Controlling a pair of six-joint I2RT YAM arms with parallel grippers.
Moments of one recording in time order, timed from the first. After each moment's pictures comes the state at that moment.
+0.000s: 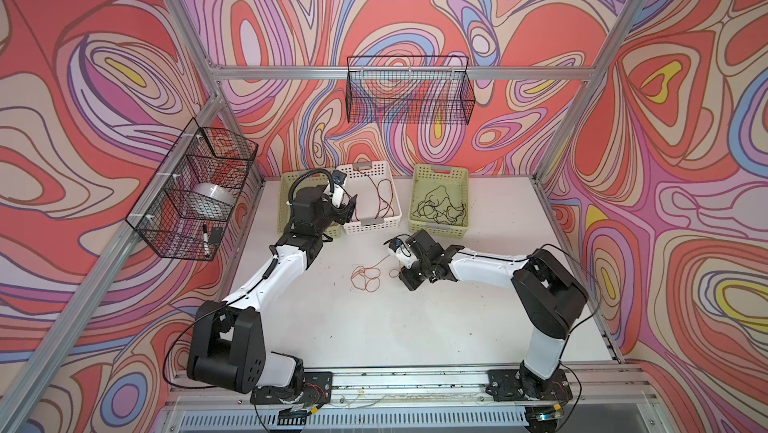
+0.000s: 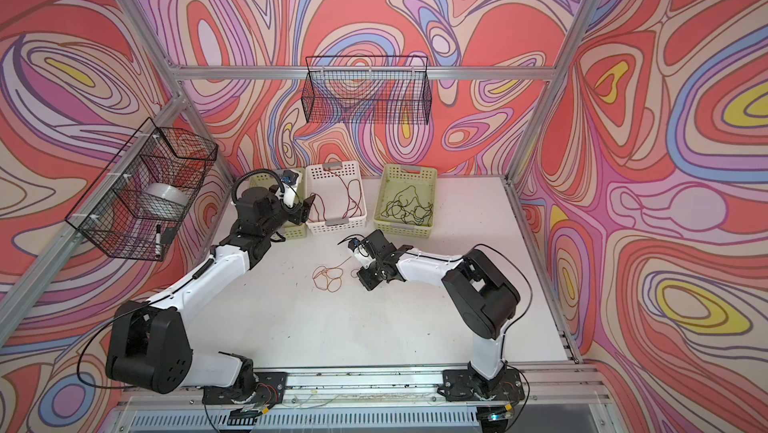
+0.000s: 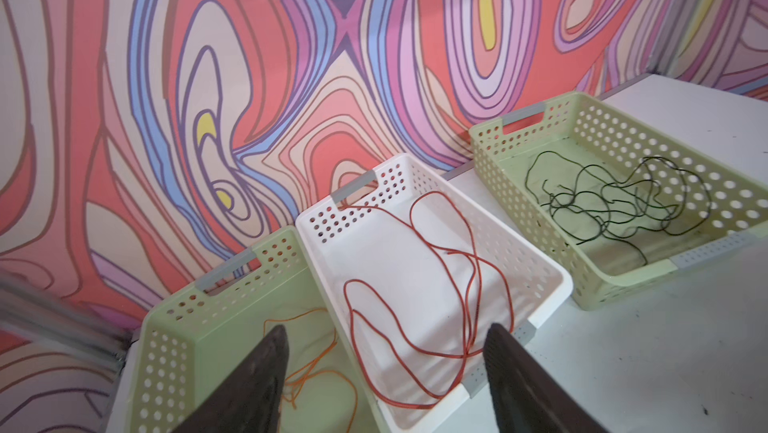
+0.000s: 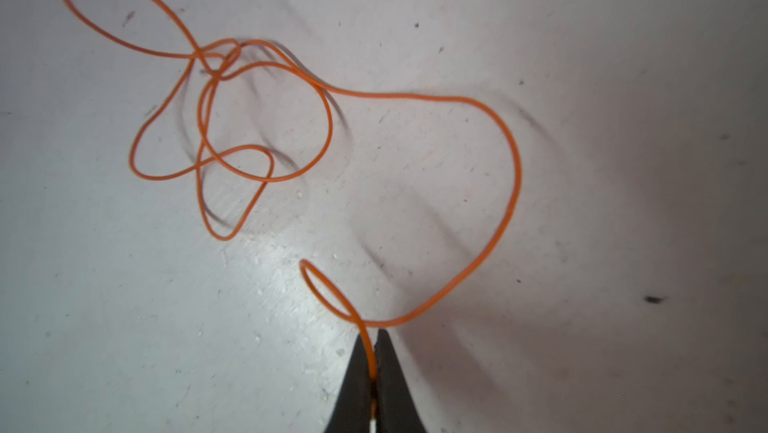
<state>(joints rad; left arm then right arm) -0.22 1.40 0.96 0.21 0.16 0.24 0.73 1.78 1.09 -0.31 -0.21 -0.01</state>
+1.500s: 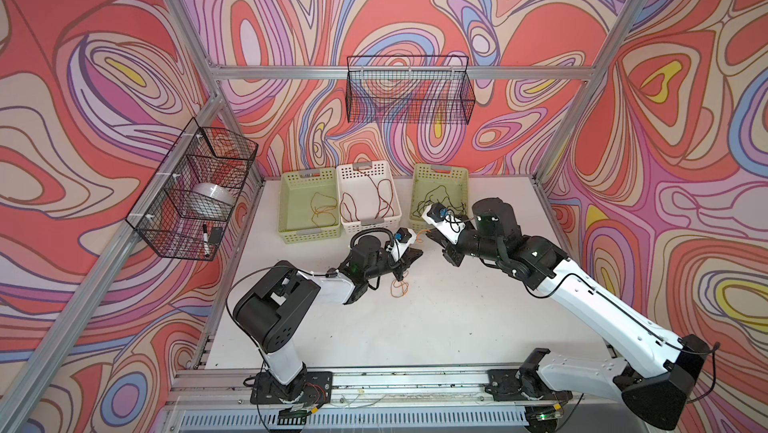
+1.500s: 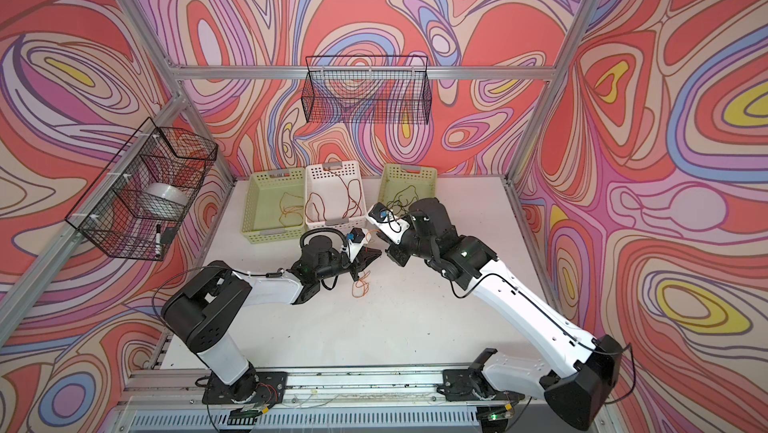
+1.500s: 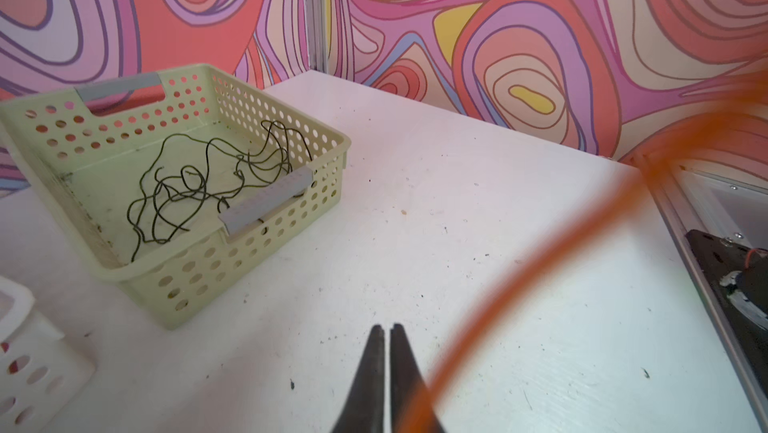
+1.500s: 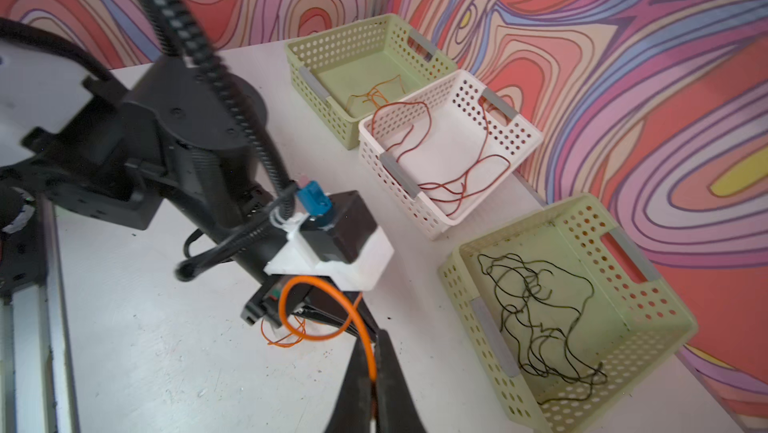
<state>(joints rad) -0.65 1.71 0.69 0.80 0.47 -0.01 0.62 1.19 1.21 -0.53 -0.17 -0.33</state>
